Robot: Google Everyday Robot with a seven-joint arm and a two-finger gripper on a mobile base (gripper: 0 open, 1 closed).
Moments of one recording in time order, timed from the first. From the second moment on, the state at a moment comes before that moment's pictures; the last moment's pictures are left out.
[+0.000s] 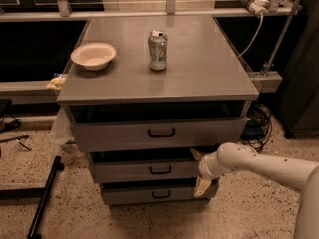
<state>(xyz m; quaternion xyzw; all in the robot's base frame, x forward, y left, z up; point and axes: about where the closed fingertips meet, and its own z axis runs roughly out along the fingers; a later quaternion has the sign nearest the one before) 0.602 -0.165 0.426 -0.70 0.66 0.02 0.27</state>
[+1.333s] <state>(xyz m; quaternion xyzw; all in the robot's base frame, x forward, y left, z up) 0.598 -0.166 0.400 -0.71 0.67 0.08 0.20</state>
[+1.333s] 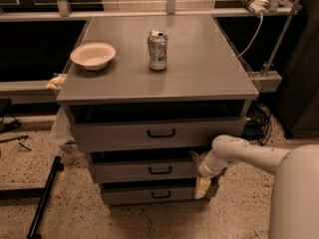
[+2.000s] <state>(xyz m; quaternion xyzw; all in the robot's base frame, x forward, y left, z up) 0.587 -0.170 0.402 -0.71 0.68 0.10 0.17</state>
